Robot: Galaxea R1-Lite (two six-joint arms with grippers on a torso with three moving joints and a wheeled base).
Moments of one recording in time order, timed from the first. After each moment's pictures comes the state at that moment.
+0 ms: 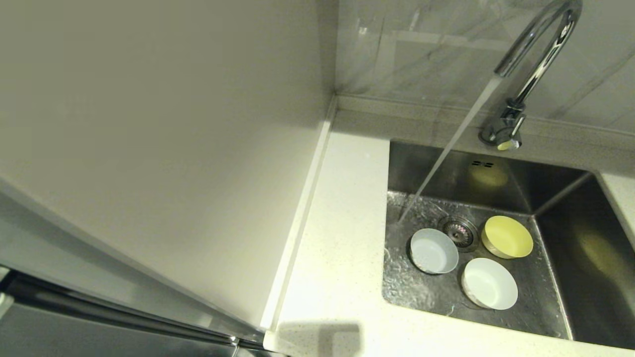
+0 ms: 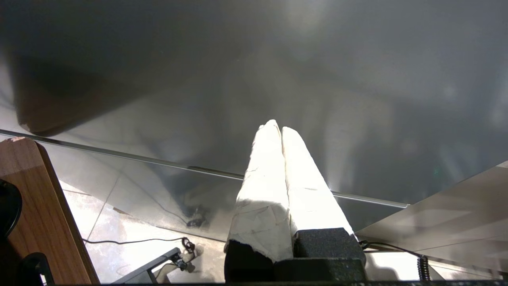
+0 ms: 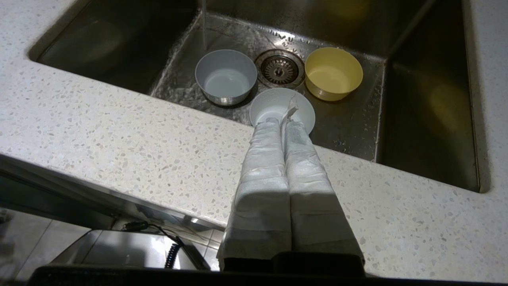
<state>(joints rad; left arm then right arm) 0.00 0.00 0.00 -0.01 0.00 -0.01 0.00 0.00 0.00 0.00 0.01 -0.04</state>
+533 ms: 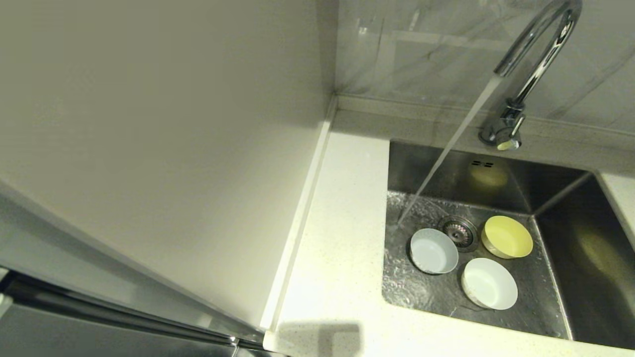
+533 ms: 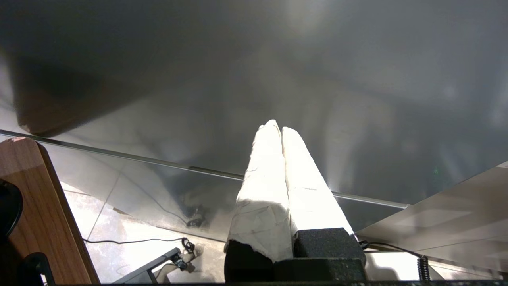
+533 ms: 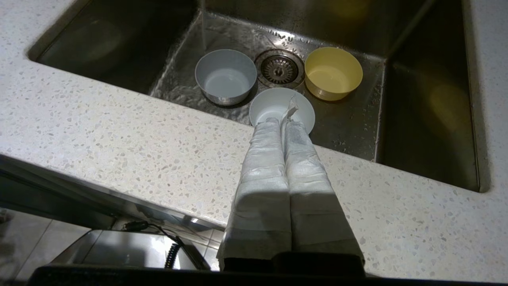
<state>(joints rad) 0.00 0.00 0.00 -0.01 0.00 -0.01 0.00 0.00 0.00 0.00 0.01 -0.04</state>
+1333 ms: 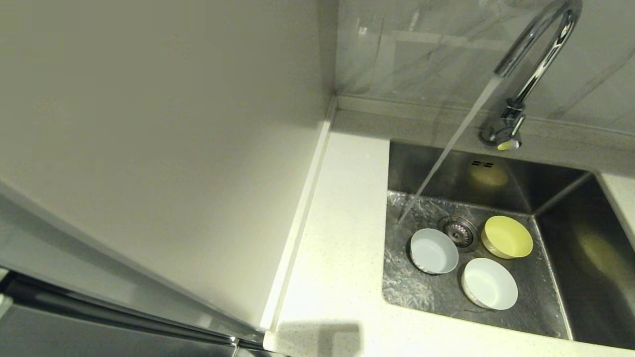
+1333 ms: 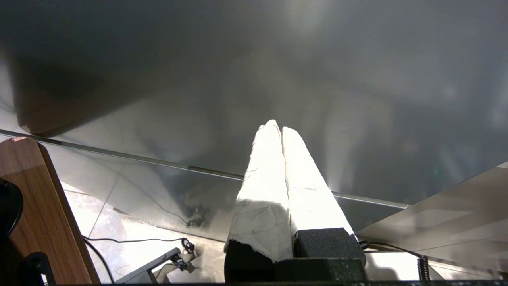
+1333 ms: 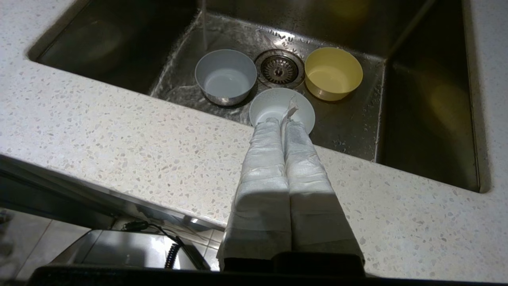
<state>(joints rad) 0.00 0.00 0.00 -0.01 0.00 -0.01 0.00 0.00 0.00 0.00 0.01 -0.04</state>
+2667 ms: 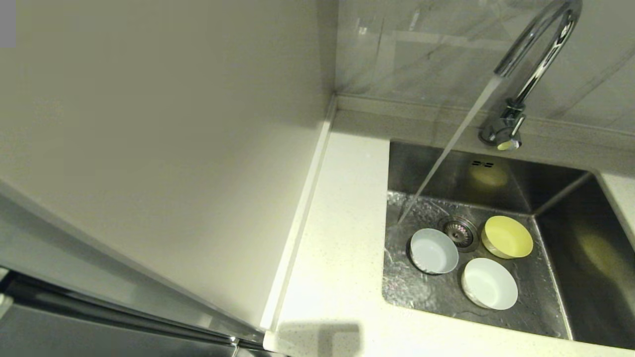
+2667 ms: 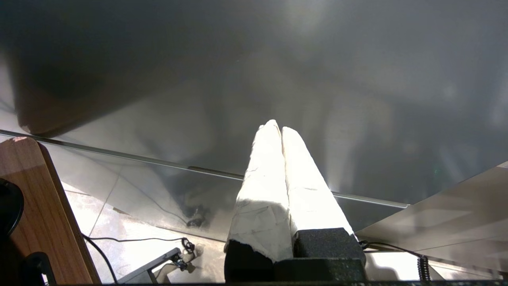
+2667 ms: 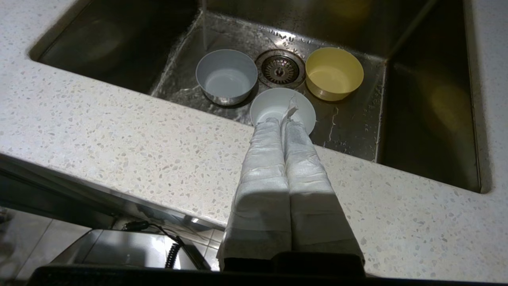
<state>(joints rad) 0.00 0.00 0.00 -0.01 0.00 -0.01 0.00 0.00 0.00 0.00 0.01 -0.04</state>
